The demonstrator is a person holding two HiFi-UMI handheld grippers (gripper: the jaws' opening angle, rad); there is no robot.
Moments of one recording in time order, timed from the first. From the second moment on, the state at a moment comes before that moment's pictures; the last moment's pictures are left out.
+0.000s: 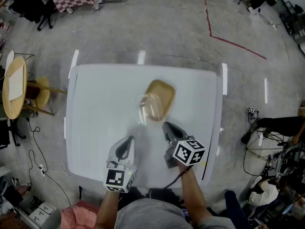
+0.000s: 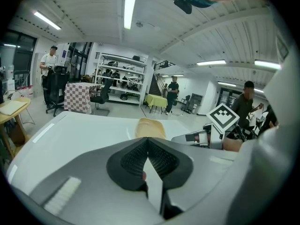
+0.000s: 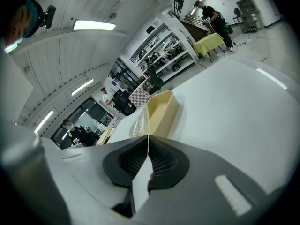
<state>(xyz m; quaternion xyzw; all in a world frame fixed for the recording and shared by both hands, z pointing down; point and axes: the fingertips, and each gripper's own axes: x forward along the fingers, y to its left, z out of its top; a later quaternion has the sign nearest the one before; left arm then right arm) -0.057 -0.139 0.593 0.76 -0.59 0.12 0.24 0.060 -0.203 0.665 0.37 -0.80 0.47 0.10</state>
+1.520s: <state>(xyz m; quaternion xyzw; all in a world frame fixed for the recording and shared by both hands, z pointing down) -0.081 -0.085 0.484 0.80 -0.58 0.07 0.16 0.065 -0.152 0.512 0.45 -0.84 0.29 0.07</state>
